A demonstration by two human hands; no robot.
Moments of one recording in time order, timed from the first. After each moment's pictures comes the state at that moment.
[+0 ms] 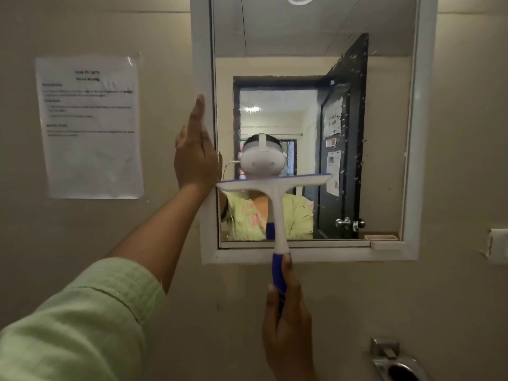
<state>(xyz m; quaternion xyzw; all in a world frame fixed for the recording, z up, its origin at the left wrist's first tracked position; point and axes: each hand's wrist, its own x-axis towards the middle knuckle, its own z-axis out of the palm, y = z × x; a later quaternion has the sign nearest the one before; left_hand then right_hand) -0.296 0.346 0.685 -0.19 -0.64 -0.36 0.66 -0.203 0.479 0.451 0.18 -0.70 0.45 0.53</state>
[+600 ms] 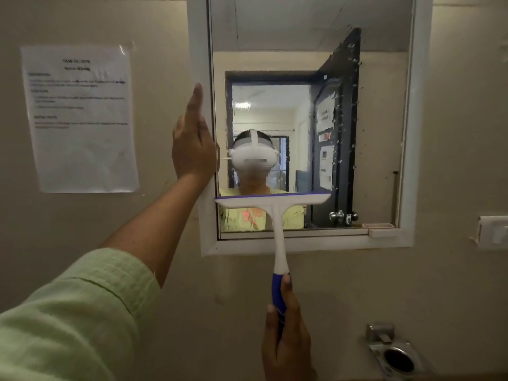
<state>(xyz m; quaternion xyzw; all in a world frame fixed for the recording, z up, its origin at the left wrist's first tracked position) -0.301 0.343 0.684 -0.21 -0.63 -0.37 0.65 -0.193 0.472 0.415 0.16 -0.72 0.43 0.51</state>
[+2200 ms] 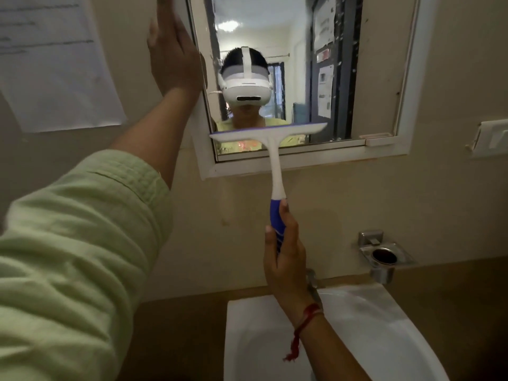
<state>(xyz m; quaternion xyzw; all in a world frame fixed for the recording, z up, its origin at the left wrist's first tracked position) -0.307 0.344 0.687 -0.15 -0.63 -0.38 0.66 -0.167 0.460 0.405 0.14 -0.71 0.50 0.47</state>
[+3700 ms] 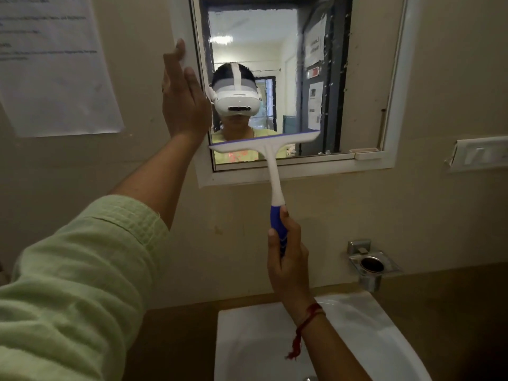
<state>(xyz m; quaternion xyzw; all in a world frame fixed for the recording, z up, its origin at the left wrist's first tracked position) -0.296 0.346 0.644 -0.21 -0.63 -0.40 0.63 -0.173 0.475 0.408 0.14 -0.70 0.50 0.49</state>
